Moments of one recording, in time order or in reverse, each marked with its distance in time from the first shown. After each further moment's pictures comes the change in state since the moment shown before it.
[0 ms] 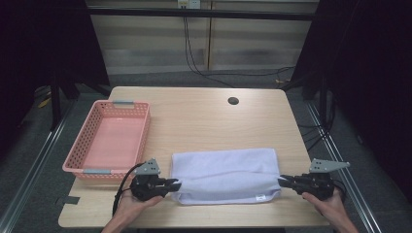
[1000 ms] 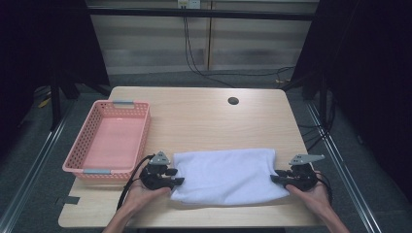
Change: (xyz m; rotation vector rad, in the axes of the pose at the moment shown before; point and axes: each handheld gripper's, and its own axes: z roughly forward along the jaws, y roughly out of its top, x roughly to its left) left arm 0.036 0.011 0.042 0.091 0.116 -0.029; right arm -0.024 0.003 0.047 0.175 -0.199 0.033
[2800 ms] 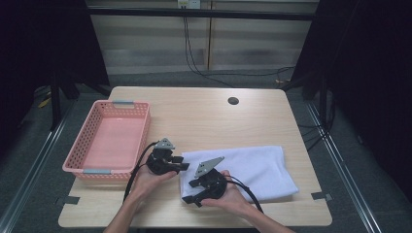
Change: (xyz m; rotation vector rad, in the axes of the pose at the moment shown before) left arm 0.023 0.029 0.013 -0.048 0.000 -0.054; right arm 0.199 0.104 0.126 0.044 0.447 -0.291
